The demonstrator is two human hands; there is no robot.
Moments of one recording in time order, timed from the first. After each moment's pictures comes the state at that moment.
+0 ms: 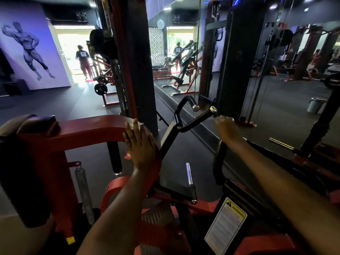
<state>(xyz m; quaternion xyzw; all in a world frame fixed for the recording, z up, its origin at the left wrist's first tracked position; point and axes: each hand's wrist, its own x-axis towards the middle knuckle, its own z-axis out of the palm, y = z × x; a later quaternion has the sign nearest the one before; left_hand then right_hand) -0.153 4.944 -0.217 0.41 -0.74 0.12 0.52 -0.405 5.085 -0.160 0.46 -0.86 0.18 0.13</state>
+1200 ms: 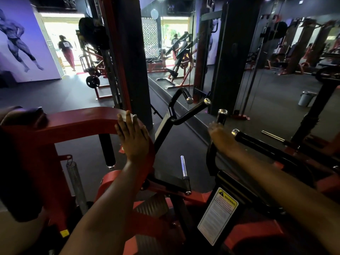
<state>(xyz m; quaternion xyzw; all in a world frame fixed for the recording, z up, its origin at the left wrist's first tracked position) -0.153 4.932 -0.227 0.40 -0.74 0.14 0.51 -0.394 5.107 -0.205 0.52 -0.83 -0.02 0.18</state>
